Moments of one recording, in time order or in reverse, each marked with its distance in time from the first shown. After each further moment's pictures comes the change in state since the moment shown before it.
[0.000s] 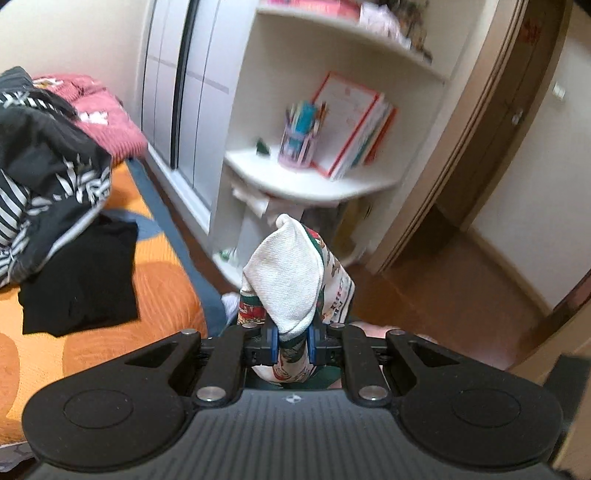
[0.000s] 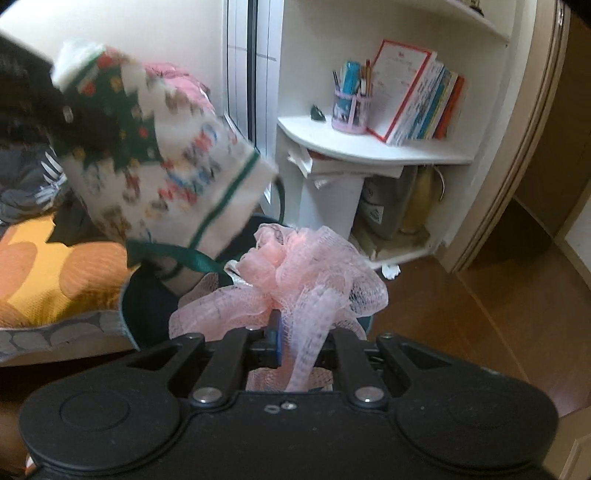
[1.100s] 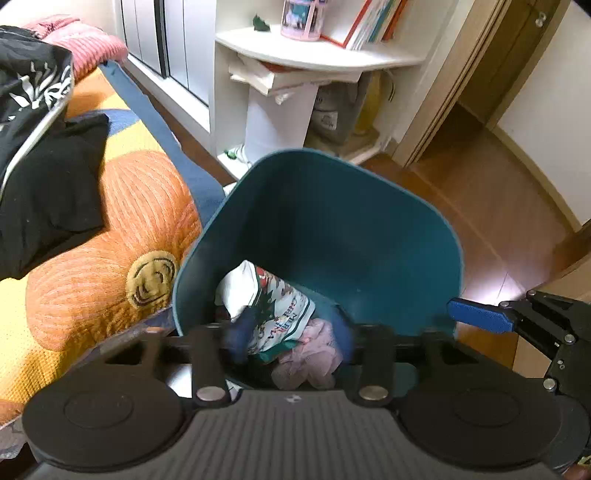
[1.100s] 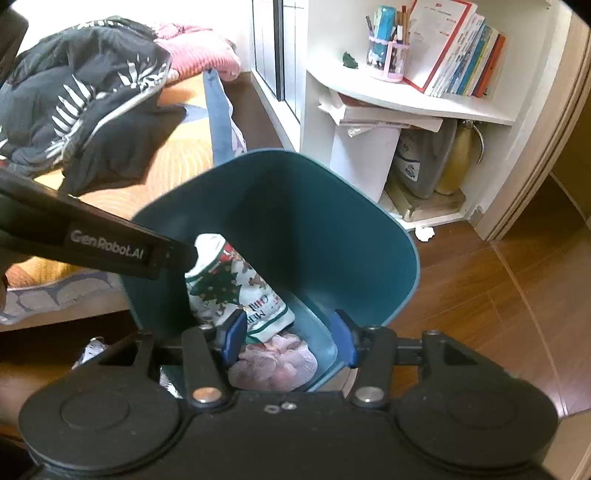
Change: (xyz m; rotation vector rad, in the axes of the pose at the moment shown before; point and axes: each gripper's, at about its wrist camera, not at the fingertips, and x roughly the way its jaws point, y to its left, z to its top) left arm 0.103 0.012 -0.056 0.078 0.291 0.052; right arm 0.046 0.001 -0.016 -0.023 0.124 0.106
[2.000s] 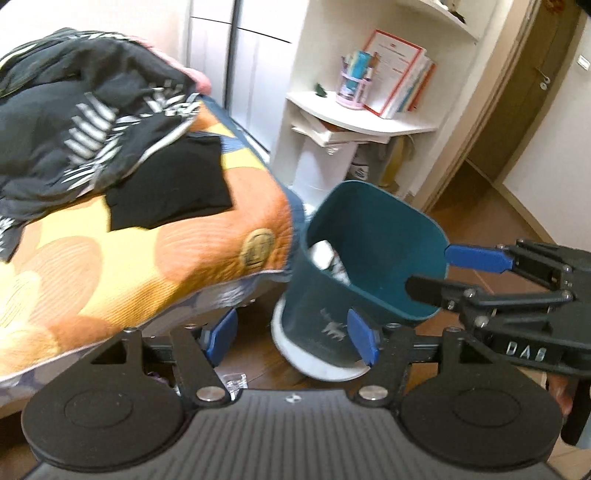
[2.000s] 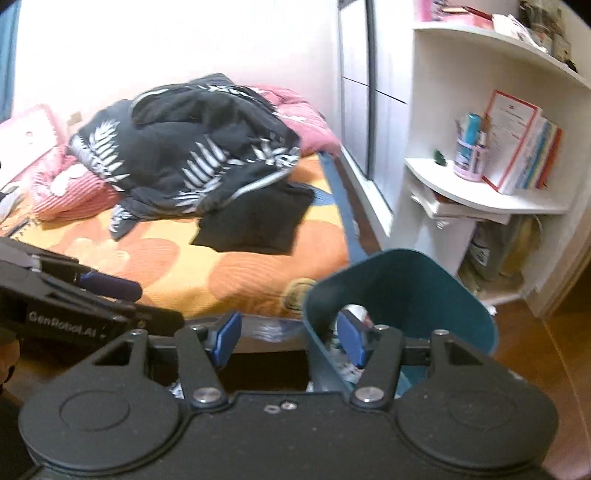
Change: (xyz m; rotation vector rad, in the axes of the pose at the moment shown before) left arm -0.172 0.084 -0.114 -0.112 -0.180 0.047; right arm -0.112 0.107 -0.004 -0.139 -0.225 0.219
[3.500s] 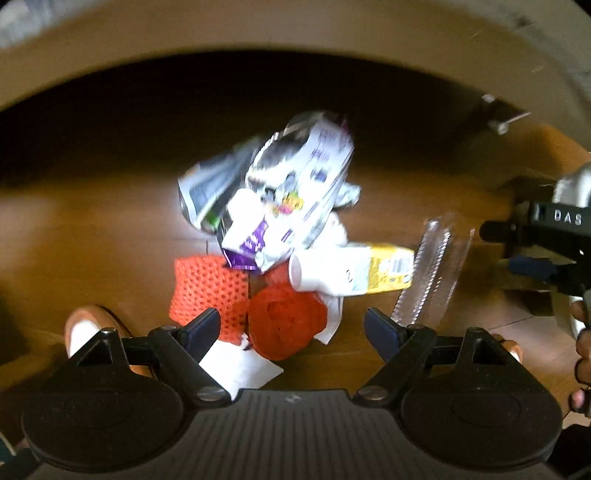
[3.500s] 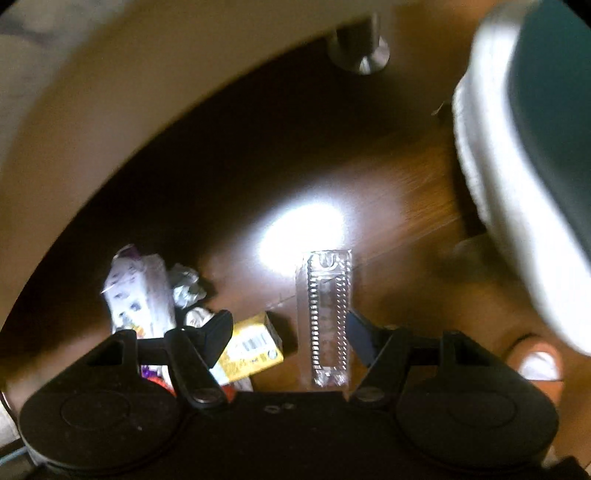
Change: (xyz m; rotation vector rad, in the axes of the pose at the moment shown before) left arm 0.281 0.267 -0.246 -0.585 0.615 0.249; right arm 0.428 0.039 -0.219 0.496 0.803 -0.029
